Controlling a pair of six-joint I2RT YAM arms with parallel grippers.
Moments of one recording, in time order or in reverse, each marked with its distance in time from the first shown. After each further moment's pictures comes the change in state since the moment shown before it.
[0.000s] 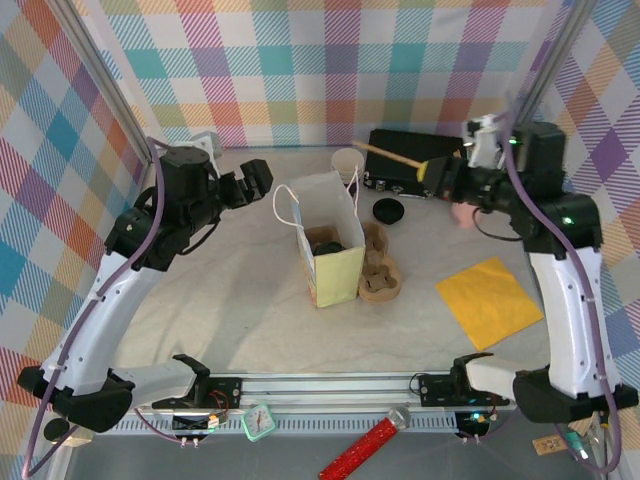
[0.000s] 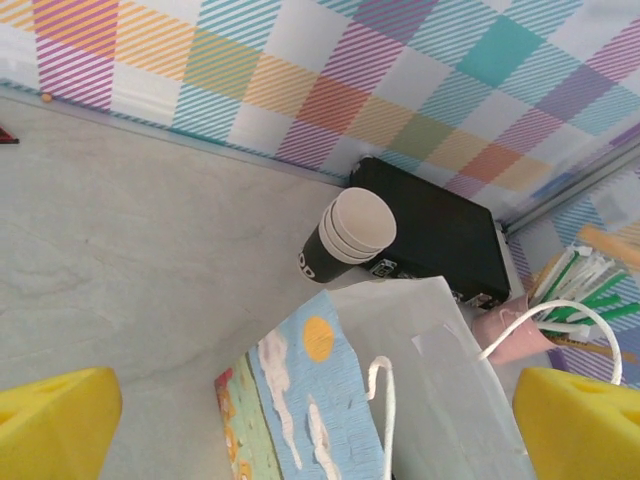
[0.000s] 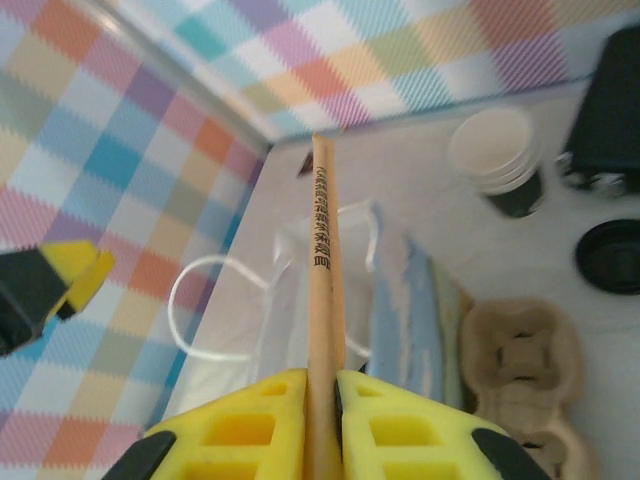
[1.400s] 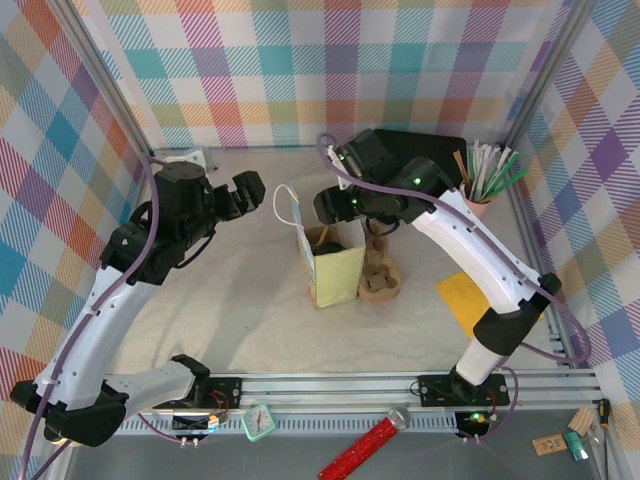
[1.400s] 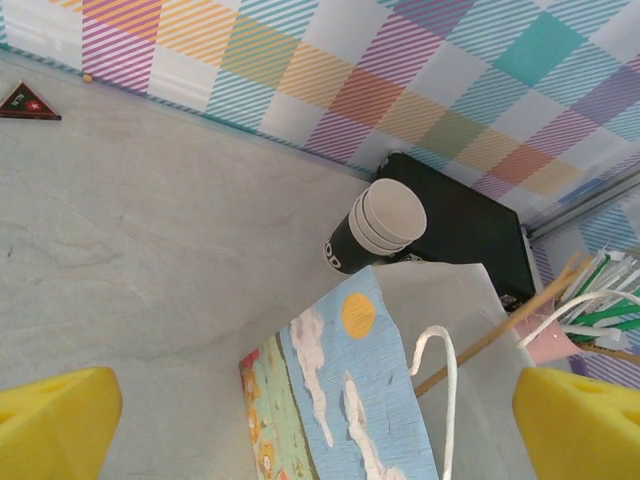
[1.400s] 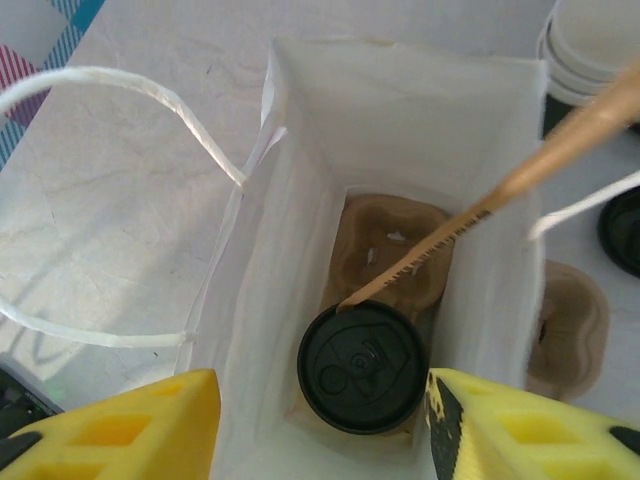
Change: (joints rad) left arm 0.005 -0.069 -0.092 -0.004 -0.036 -0.029; right arm 0.536 0.426 0.219 -0.143 0.516 -0.120
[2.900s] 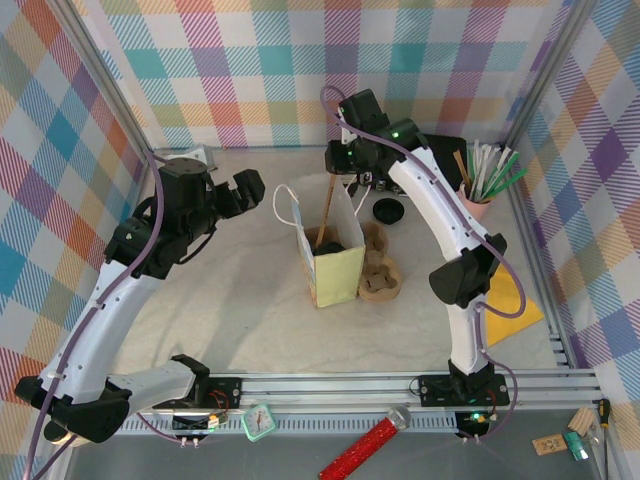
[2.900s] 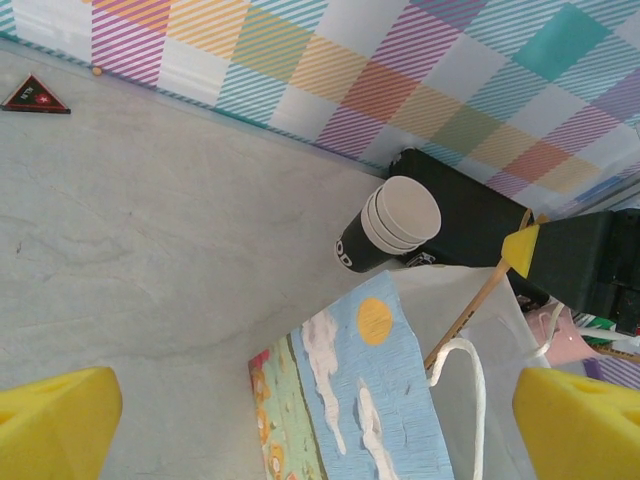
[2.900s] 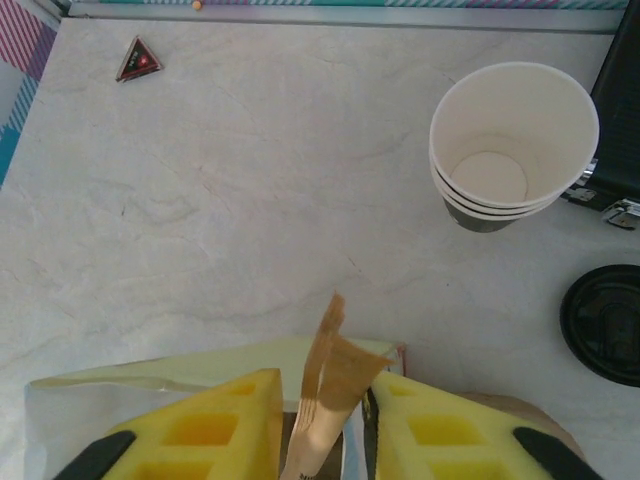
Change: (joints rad) left arm 0.030 0.021 0.000 0.000 0.018 0.008; right arm -0.223 0.404 0.373 0.035 -0.070 0.049
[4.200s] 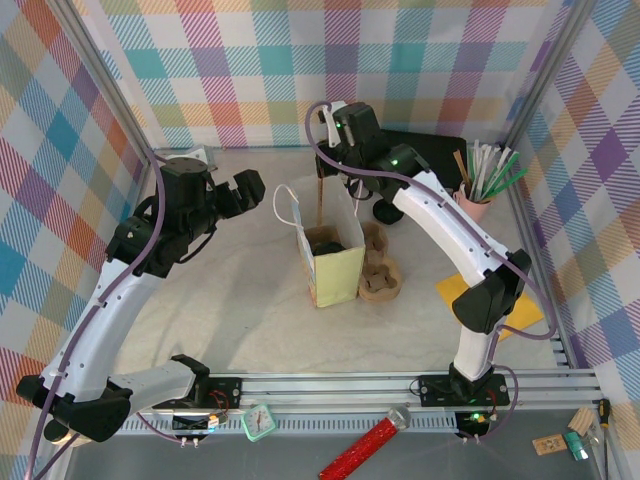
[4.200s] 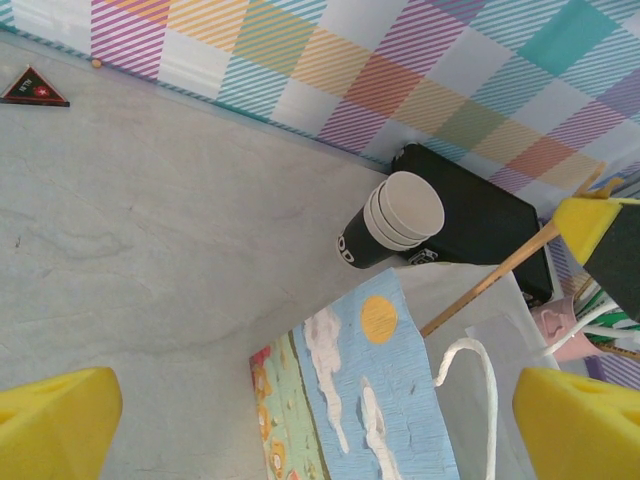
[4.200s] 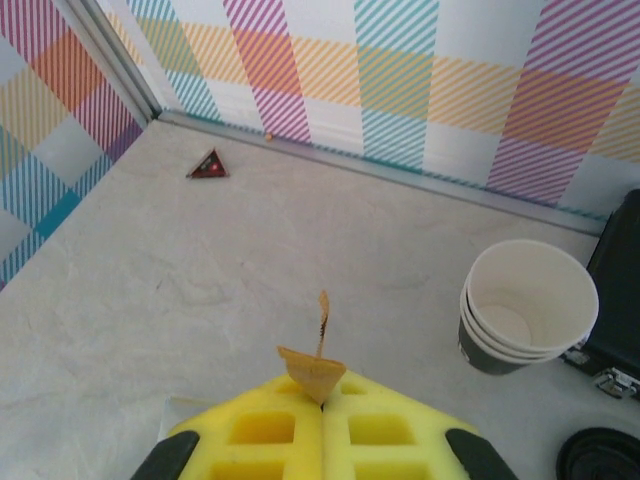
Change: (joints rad) left arm 0.013 0.005 -0.006 0.001 0.016 0.000; right arm 0.104 -0.238 -0.371 0.457 0.140 -0.160
